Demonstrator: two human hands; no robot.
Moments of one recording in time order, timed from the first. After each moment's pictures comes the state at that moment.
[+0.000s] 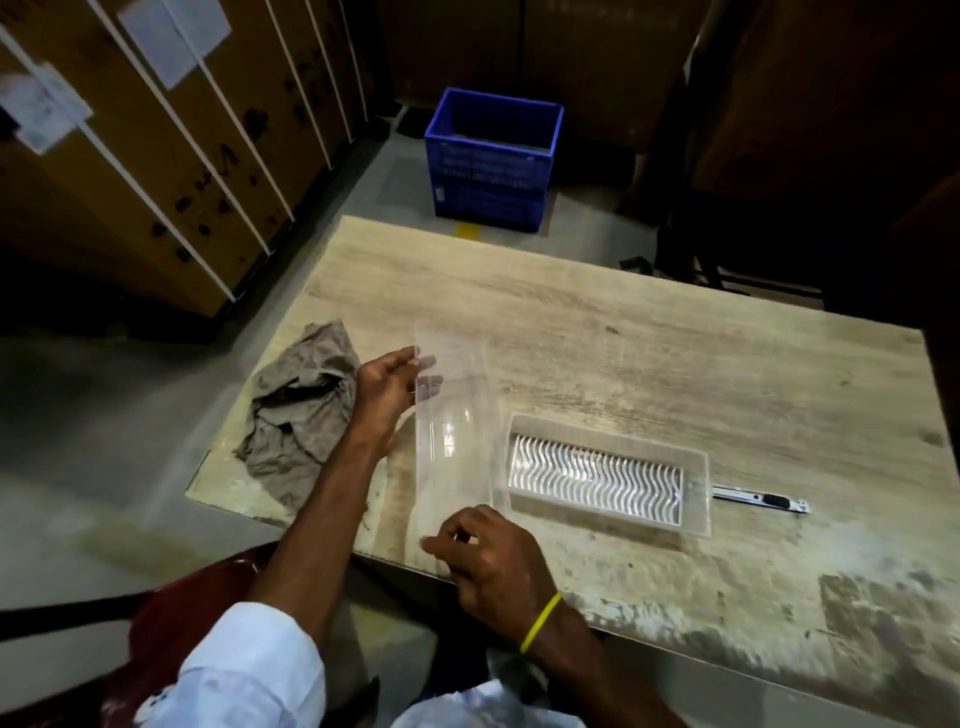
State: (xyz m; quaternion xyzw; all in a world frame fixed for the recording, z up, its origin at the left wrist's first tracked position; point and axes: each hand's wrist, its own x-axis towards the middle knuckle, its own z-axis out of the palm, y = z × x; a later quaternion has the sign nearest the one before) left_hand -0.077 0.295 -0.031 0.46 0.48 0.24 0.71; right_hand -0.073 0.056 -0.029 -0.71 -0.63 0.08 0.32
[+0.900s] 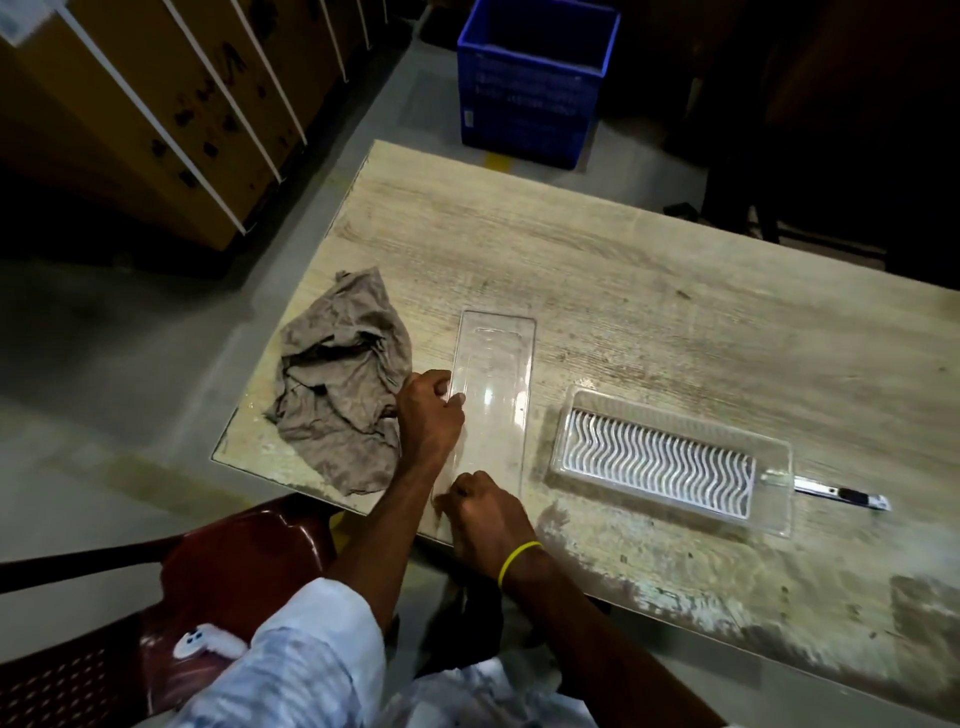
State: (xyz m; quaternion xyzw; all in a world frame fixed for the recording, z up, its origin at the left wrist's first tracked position) left_hand -0.117 0.287 -0.126 0.73 0.55 0.16 0.38; right_hand -0.107 0.137 -0.116 -0.76 -0.60 0.24 0.11
